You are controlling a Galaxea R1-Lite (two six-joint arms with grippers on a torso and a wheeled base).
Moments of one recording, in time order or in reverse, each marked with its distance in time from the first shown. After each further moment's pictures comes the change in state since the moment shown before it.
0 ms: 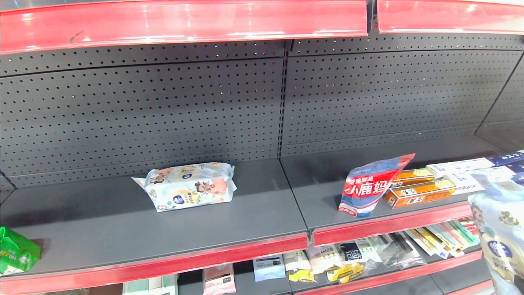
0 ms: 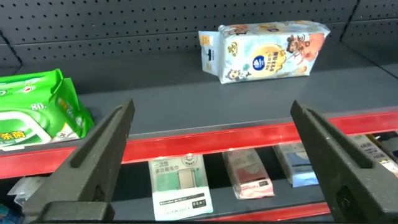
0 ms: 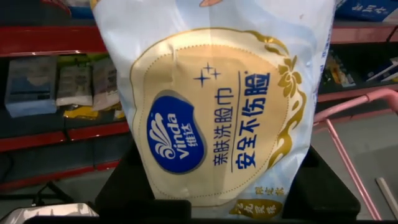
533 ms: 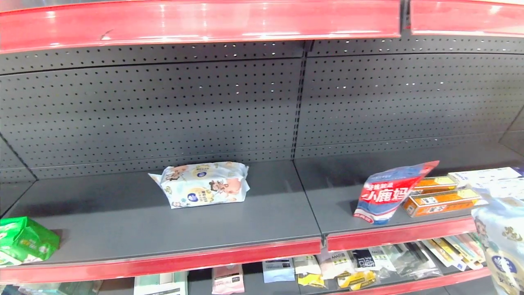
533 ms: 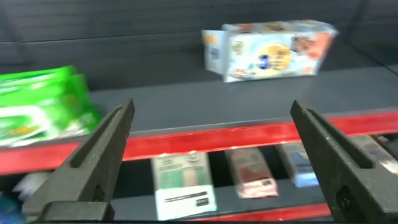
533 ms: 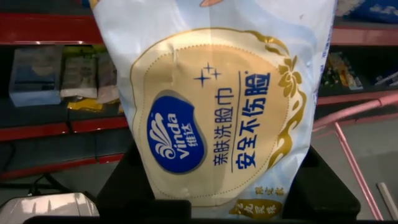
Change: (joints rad) left arm 0.001 0.000 0.000 0.000 0.000 0.000; right arm -0.009 -0.090 0.006 0.108 0.000 -0.005
